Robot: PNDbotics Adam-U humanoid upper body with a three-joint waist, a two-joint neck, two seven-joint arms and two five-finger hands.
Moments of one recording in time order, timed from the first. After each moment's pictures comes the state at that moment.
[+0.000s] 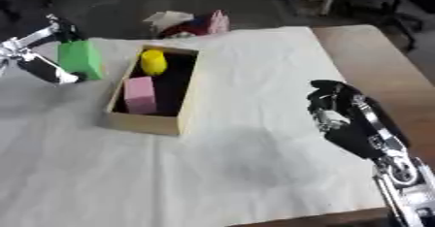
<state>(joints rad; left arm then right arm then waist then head) -0.91 0.53 -0.21 -1.11 -0.66 -0.29 -0.42 -0.22 -0.33 0.04 -1.70 0.08 -0.11 0.18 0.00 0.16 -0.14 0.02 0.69</state>
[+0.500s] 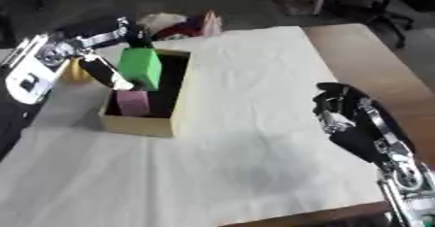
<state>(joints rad) -0.96 0.40 -0.29 -1.12 -0.65 -0.33 -0.47 -0.23 -0.31 0.04 -1.70 0.08 -0.11 0.18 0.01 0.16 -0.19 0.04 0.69</state>
